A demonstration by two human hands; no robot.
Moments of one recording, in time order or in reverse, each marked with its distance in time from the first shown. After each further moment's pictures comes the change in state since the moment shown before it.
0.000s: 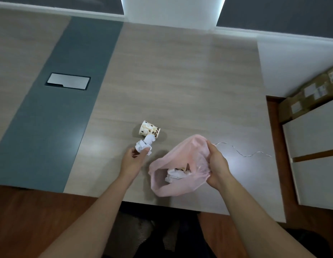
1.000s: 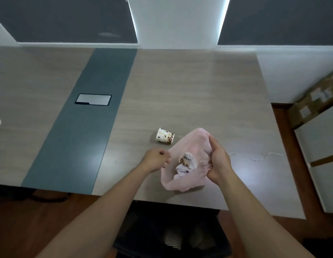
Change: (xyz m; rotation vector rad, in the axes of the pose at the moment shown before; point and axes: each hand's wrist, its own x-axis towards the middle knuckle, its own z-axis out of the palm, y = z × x) left_hand -0.037 0.064 -0.022 0.473 -0.313 0.050; right_hand -0.073 0.020 0.050 0.076 -0.121 -0.120
